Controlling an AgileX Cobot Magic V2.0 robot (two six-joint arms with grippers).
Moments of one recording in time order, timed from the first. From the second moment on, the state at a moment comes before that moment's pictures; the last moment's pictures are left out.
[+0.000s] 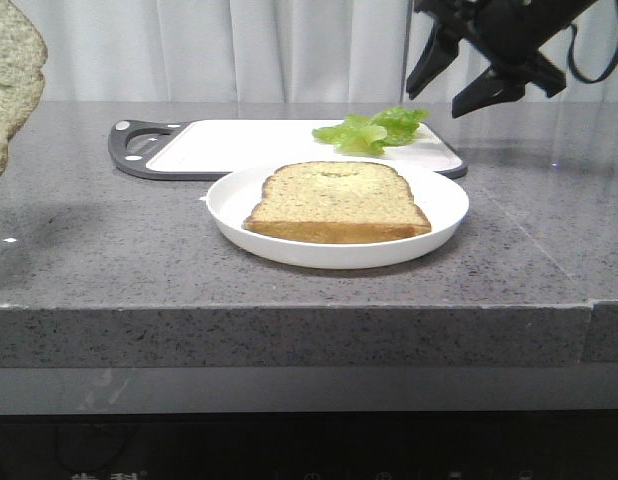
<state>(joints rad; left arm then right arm) -0.45 0.87 -0.90 0.14 0.87 -0.24 0.08 1.98 -1.64 0.76 0.61 -0.30</state>
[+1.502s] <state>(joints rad) -0.45 0.87 -0.90 0.17 0.87 -0.24 0.09 1.88 -1.76 0.99 0.81 -0.50</state>
